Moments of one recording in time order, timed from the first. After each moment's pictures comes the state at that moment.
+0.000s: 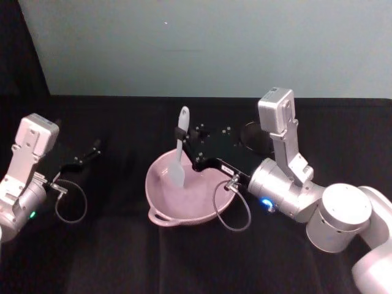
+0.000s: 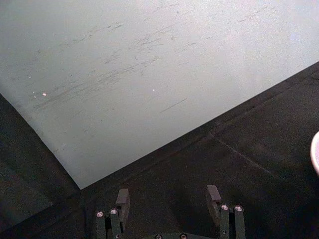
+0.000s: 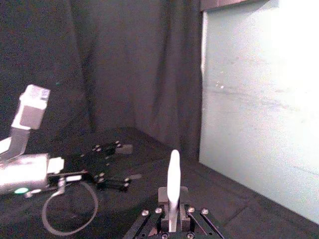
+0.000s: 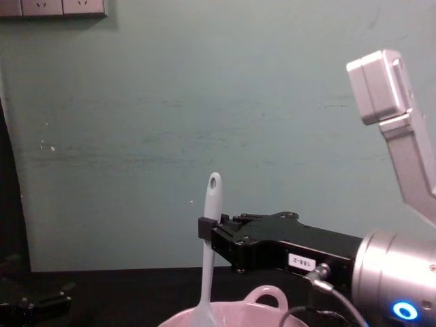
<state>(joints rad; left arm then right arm) -0.20 0.60 0.45 -1.41 -0.25 -0.12 0.03 0.31 0.31 -0.52 -1.49 0.35 -0.04 0.44</state>
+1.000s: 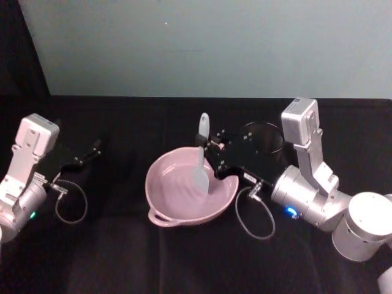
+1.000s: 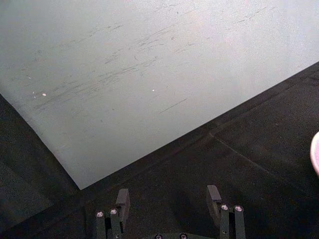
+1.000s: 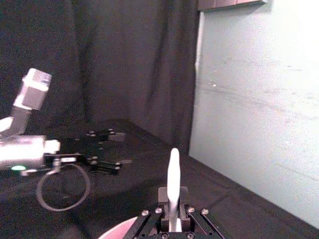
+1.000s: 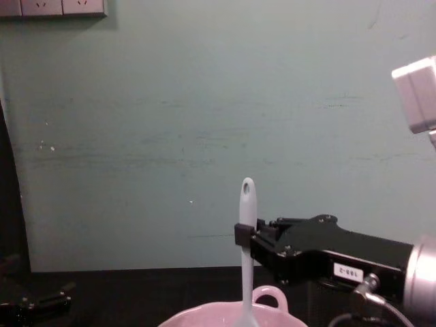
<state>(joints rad) -0.20 0.60 0.45 -1.41 -0.25 -0.12 0.03 0.25 0.35 -0.44 -1.52 0.29 -0.07 0.48</state>
